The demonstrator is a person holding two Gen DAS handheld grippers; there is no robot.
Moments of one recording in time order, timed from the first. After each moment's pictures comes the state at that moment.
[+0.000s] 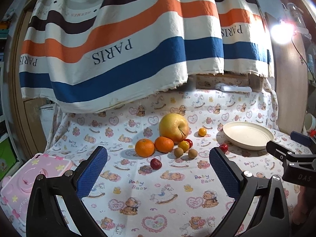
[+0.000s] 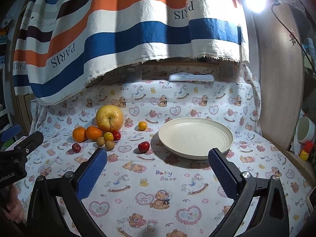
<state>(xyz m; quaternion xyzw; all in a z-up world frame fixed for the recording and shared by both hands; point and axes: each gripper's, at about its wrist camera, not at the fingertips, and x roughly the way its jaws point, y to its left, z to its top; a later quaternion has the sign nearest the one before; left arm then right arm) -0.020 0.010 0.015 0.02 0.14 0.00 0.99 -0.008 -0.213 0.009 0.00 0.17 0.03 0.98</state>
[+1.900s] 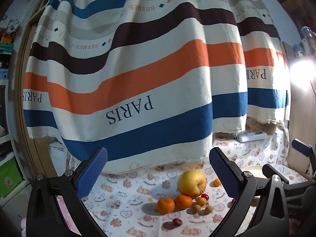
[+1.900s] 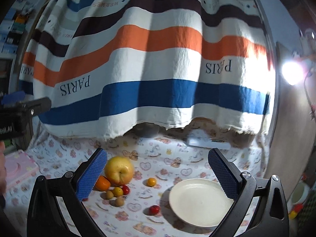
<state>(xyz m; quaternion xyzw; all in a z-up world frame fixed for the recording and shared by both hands) 0.027 0.051 0.133 0.02 0.07 0.02 1.00 0.039 -0.155 0.109 -0.06 0.08 0.05 0.99</state>
